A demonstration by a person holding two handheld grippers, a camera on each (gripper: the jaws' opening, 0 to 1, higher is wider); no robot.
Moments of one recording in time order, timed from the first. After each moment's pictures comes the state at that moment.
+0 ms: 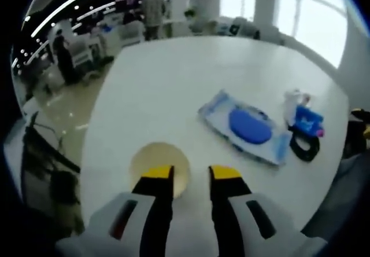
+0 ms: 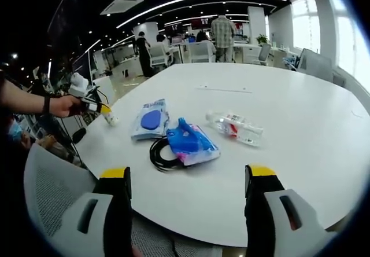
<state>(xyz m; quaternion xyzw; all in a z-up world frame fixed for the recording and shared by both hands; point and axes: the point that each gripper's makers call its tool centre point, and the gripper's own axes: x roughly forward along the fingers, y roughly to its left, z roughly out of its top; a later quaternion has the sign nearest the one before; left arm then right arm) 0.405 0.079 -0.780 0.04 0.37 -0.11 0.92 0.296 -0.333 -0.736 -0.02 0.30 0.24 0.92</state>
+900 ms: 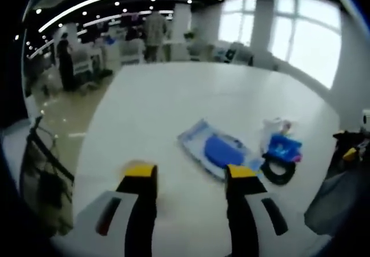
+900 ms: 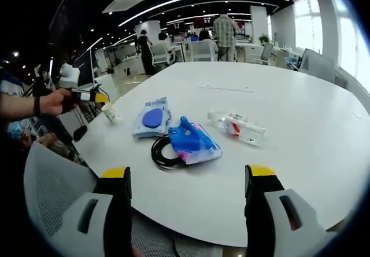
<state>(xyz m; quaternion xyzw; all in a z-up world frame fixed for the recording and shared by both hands) 0.392 0.037 -0.730 -0.01 0.30 -0.13 0.95 0.295 -0.331 -0.738 -0.02 0.30 0.25 0.92</state>
